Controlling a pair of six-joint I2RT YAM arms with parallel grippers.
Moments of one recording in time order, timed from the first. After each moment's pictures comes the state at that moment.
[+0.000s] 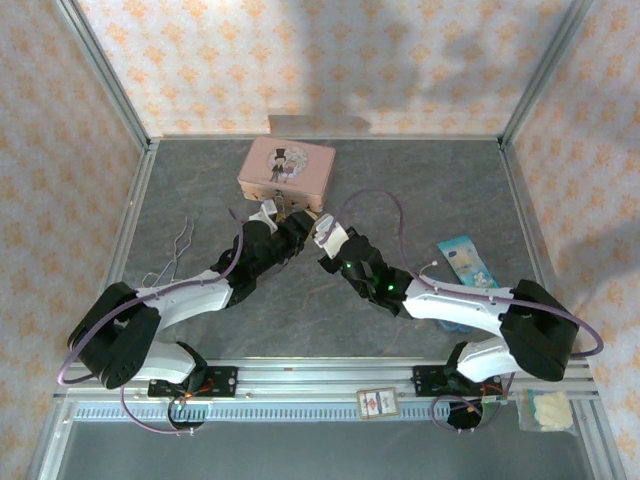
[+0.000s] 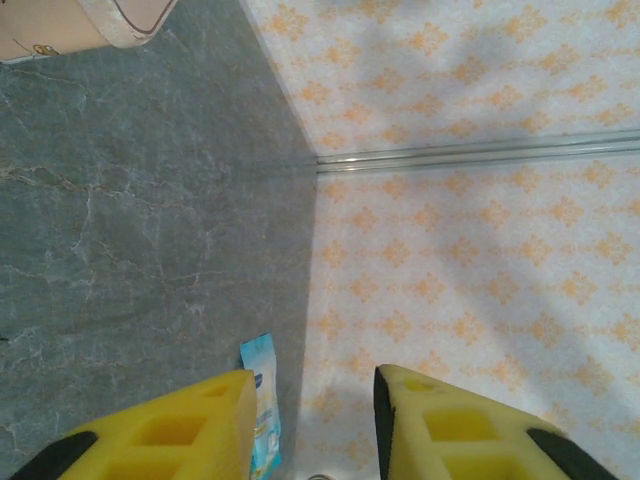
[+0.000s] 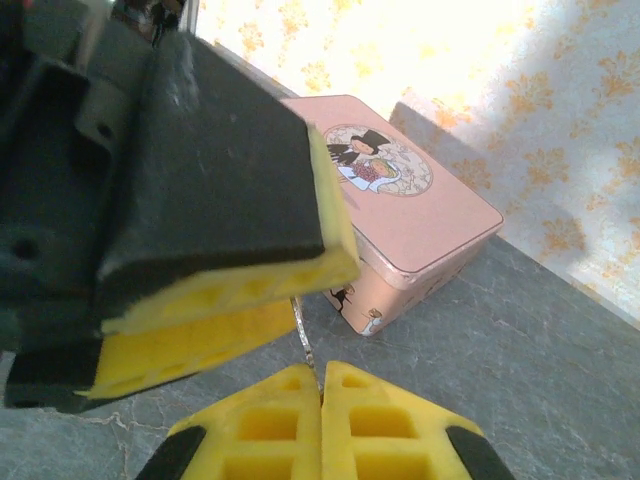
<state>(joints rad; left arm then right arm) -0.60 1.37 0.59 0.58 0.07 -1.42 0.98 1.37 0.72 0.35 0.43 -0.21</state>
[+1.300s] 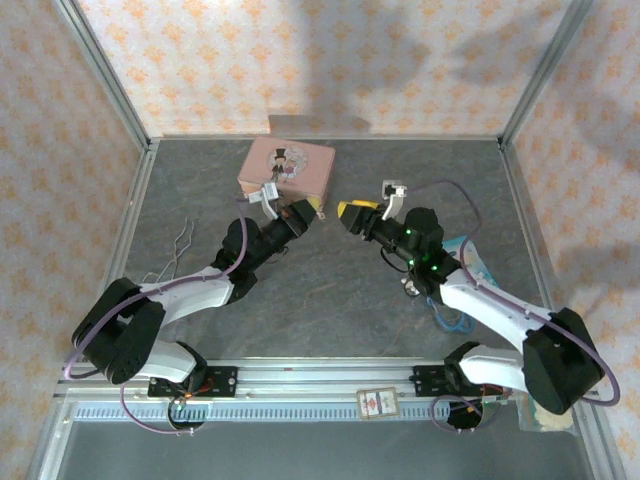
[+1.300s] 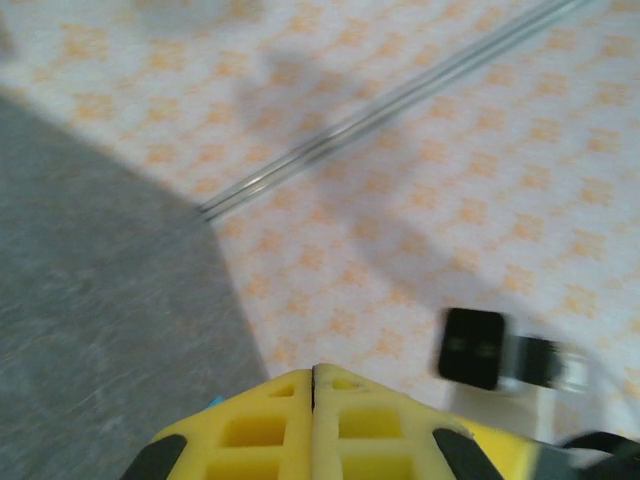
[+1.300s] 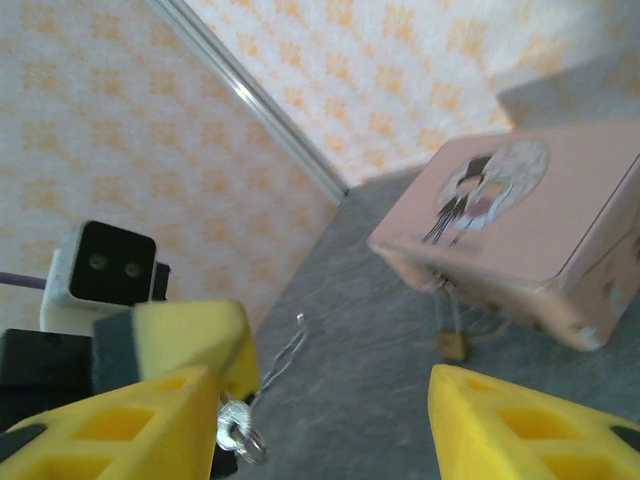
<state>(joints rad) -0.57 1.41 0.60 0.95 0.18 -1.07 0.56 1.21 0.63 0.51 -0.29 0.73</state>
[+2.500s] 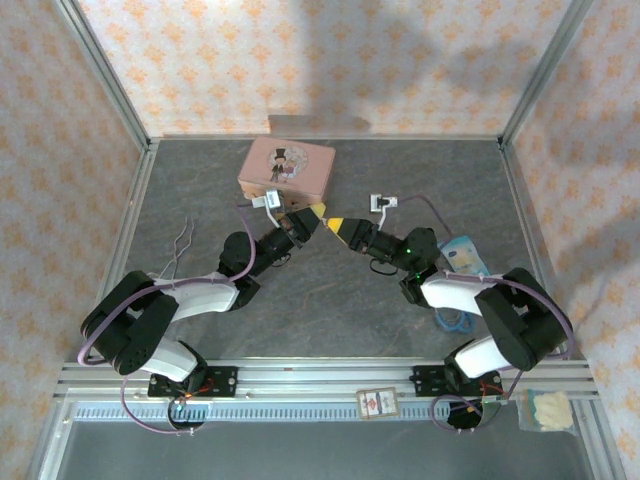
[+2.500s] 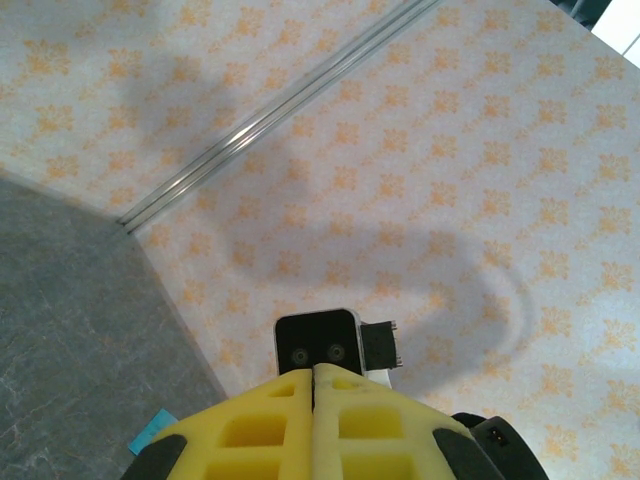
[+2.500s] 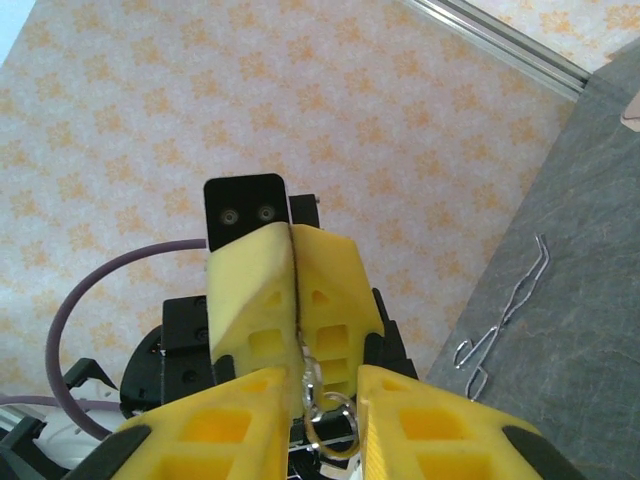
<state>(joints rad) -0.60 1.46 0.54 1.21 0.24 -1.04 0.56 1.45 0.49 1.22 -0.62 1.22</state>
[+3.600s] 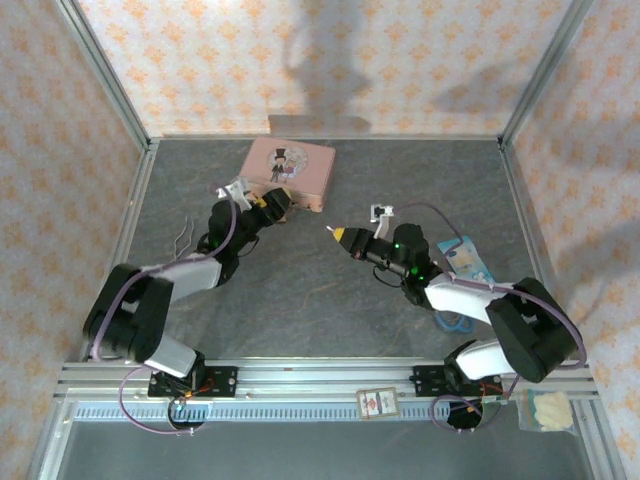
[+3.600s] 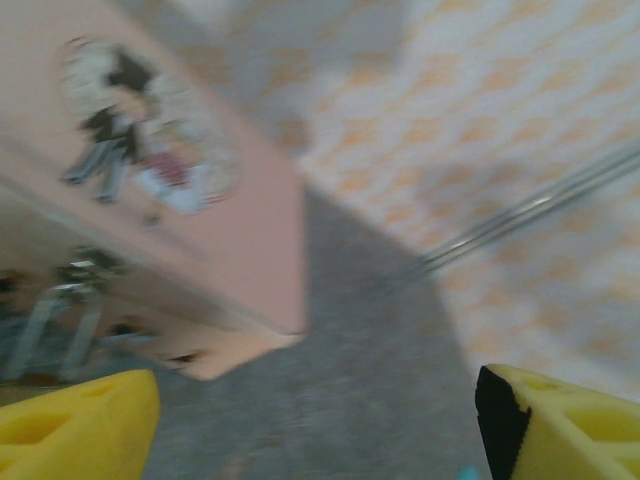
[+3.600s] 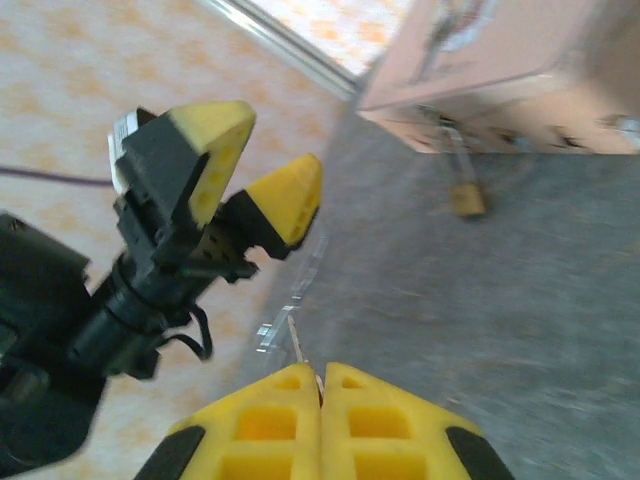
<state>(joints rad) -0.27 1.54 0.65 0.65 0.18 -0.82 0.57 1.37 0.49 0.68 -0.38 0.88</state>
